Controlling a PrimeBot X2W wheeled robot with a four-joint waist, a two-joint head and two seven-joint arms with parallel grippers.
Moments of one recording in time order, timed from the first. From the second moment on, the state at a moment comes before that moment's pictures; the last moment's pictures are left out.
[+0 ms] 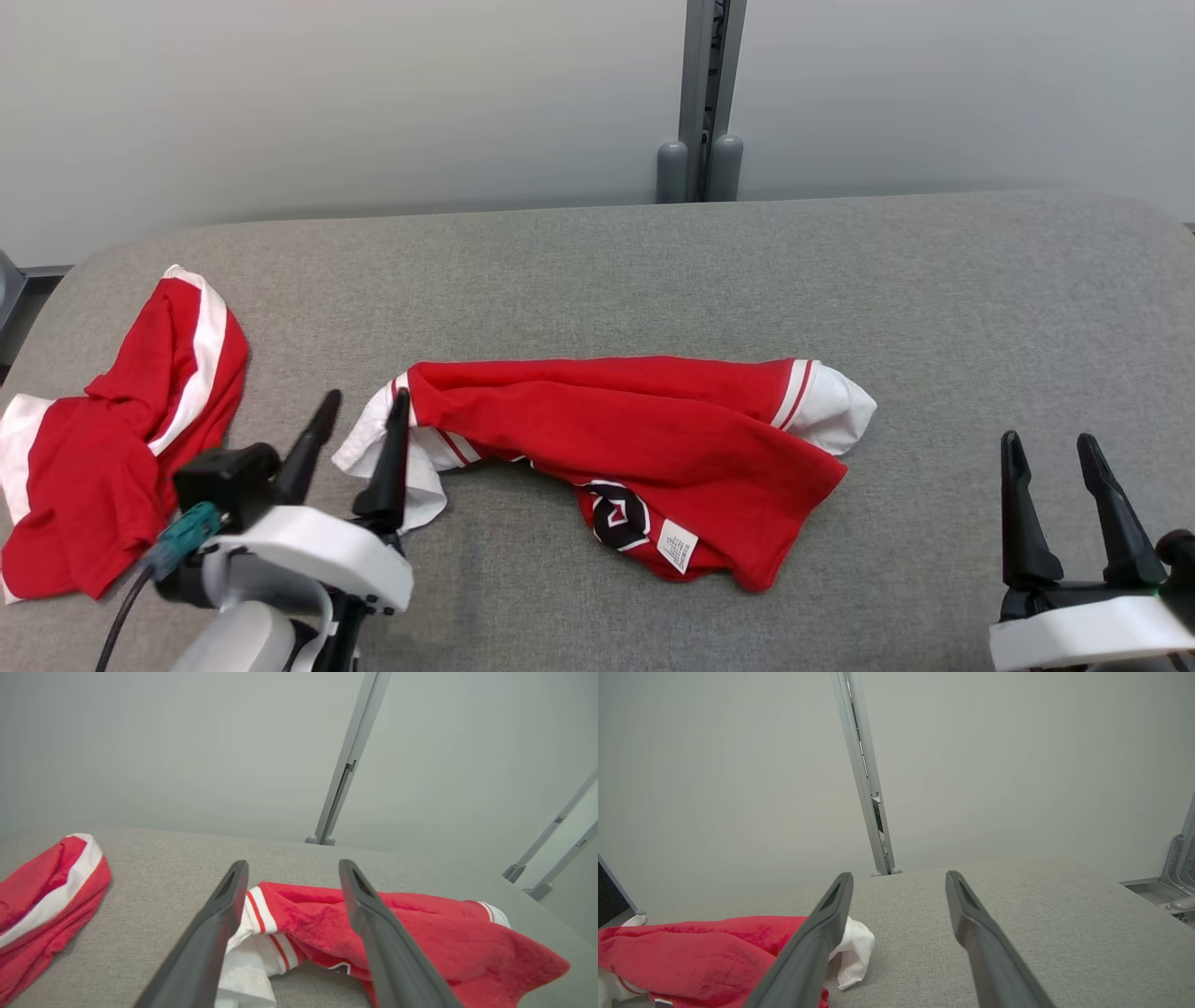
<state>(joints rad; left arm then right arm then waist) -0.24 0.36 -0.54 0.16 -0.81 0.20 -0.17 0.04 -0.07 -0.03 0.03 0.28 0.13 -0.21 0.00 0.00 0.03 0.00</state>
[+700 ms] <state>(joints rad) -0.12 0.41 -0.51 -0.04 -0.67 0.30 -0.26 0.10 -0.14 0.23 0.15 0.48 0.13 0.11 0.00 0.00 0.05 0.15</state>
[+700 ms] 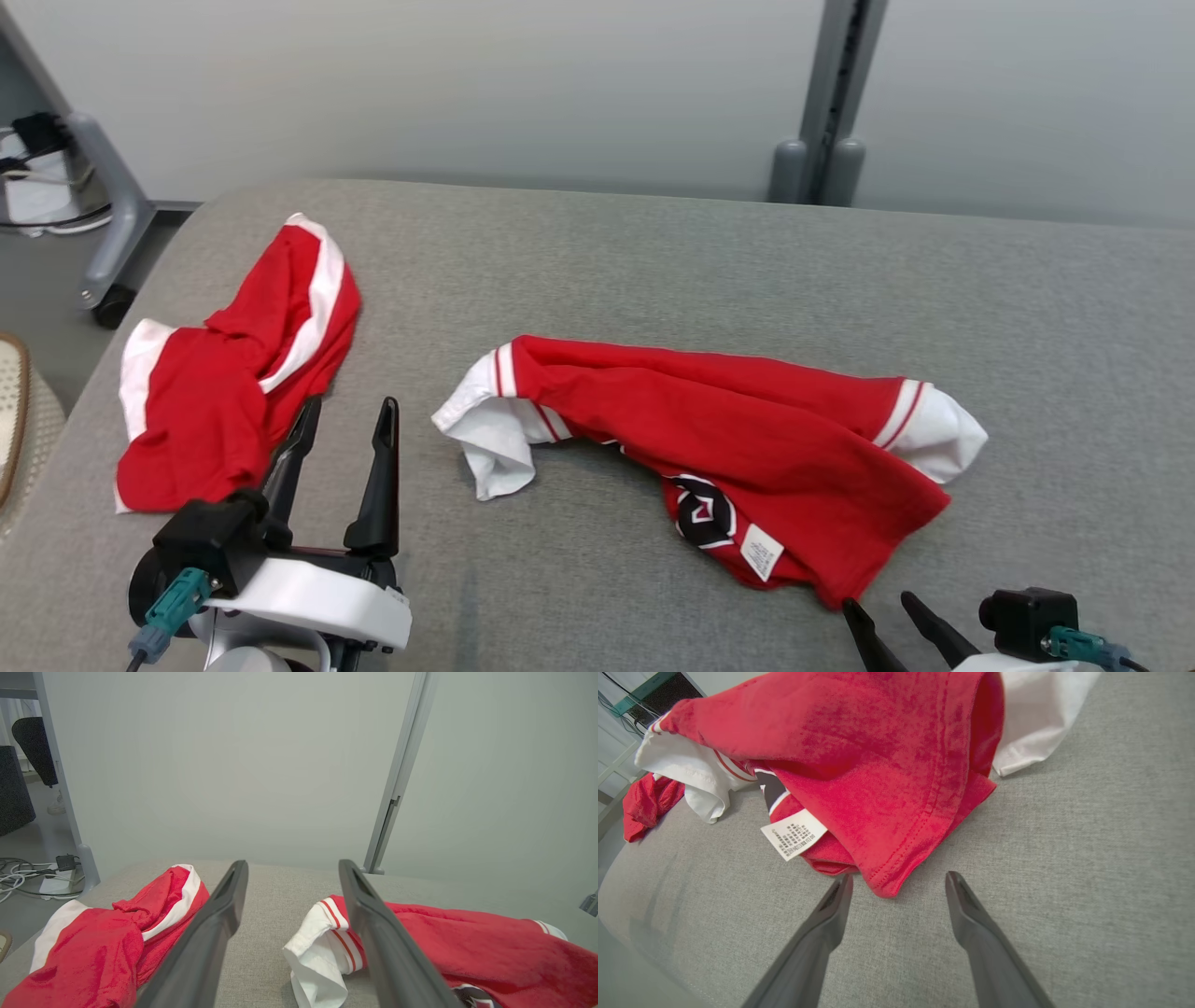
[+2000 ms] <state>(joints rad) -0.10 0.38 -0.46 0.07 -0.68 0.25 -0.26 0.25 -0.38 0.02 -0.15 0.82 0.13 0.57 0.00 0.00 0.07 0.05</state>
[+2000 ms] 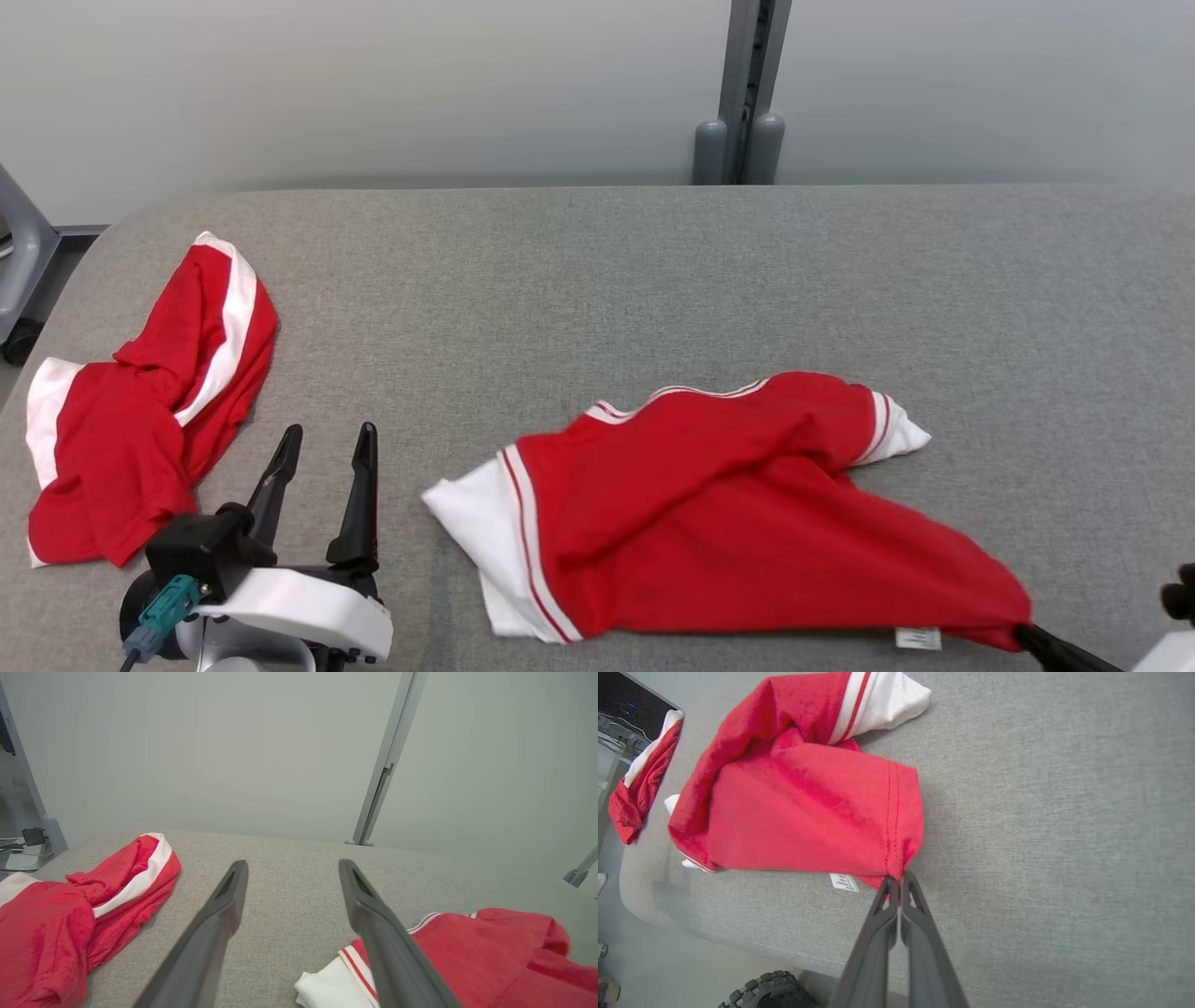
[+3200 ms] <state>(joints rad) -0.28 0.48 -0.65 0.12 -0.72 0.11 0.27 0.18 -0.21 0.02 -0.23 0.64 0.13 0.34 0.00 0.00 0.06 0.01</state>
